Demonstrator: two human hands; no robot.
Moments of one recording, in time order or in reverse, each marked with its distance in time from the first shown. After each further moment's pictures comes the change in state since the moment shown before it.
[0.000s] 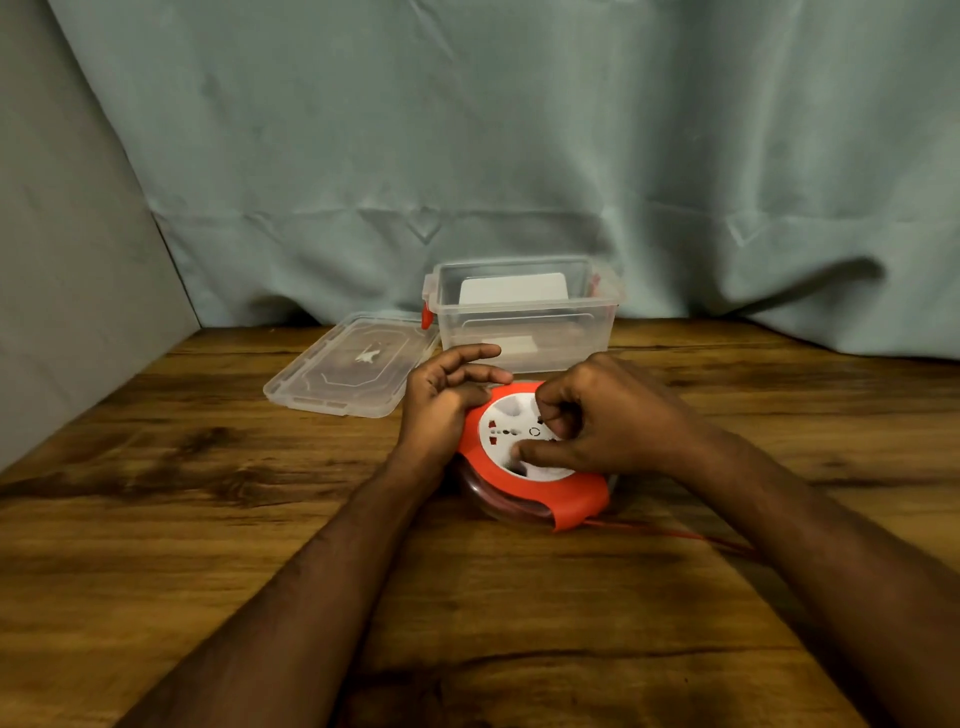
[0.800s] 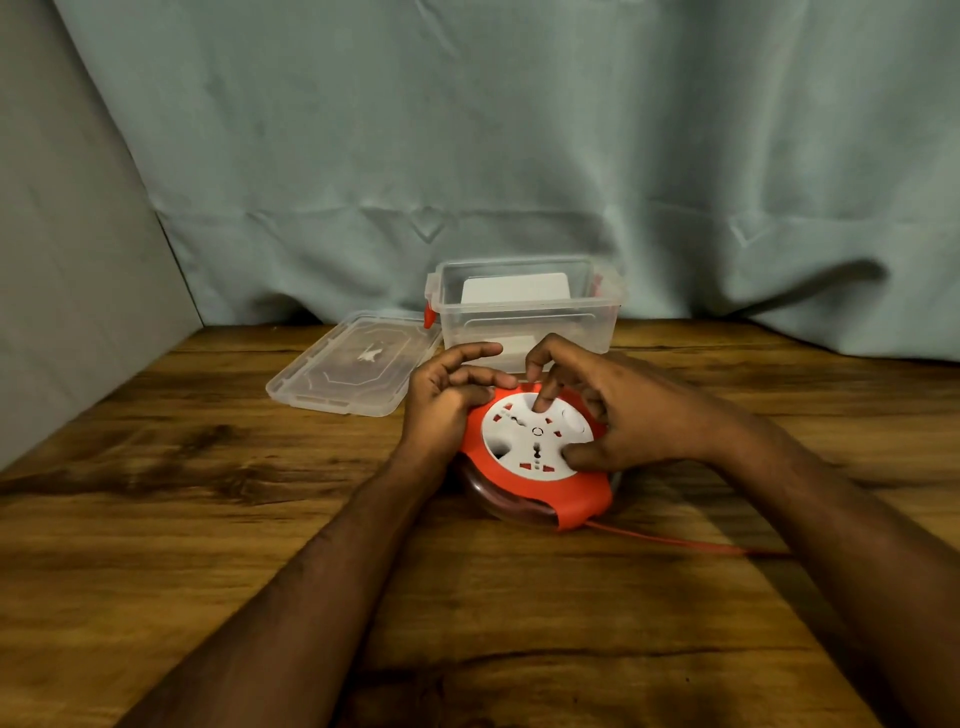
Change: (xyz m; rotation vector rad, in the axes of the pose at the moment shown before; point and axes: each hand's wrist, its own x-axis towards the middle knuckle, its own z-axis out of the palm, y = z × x) left_hand -0.001 0.002 0.001 -0.001 0.000 -0.001; right_hand -0.003 0.012 -0.014 0.202 -0.156 0.017
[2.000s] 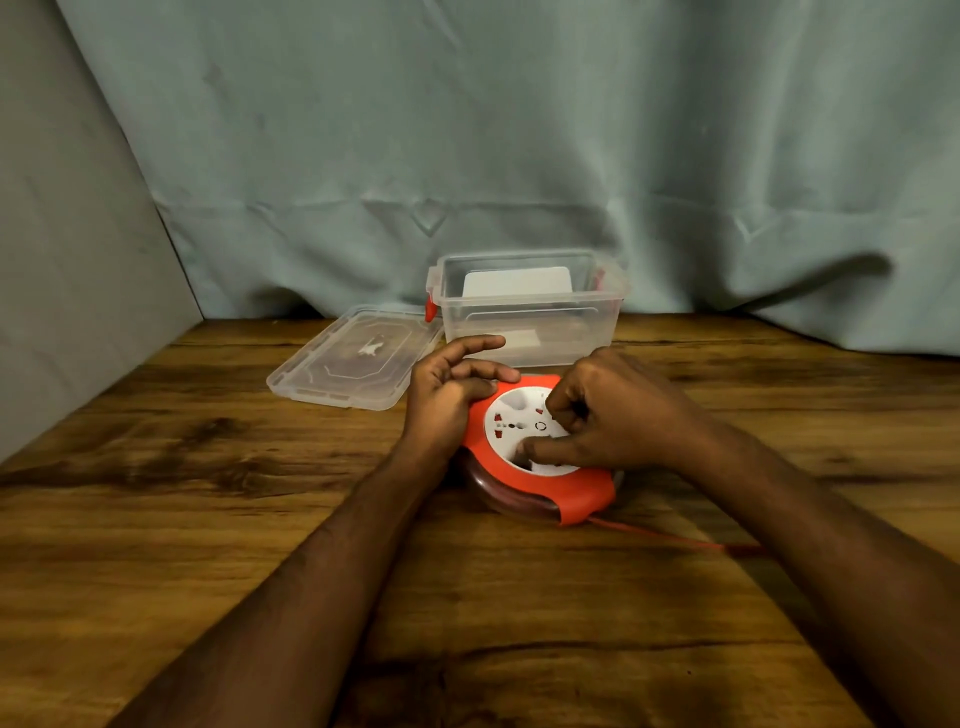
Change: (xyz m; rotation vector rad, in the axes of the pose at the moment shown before) left_hand 0.003 -0.004 -0.002 -0.006 -0.006 0.008; right_hand 0.006 -0.009 0.017 -0.221 0.146 0.006
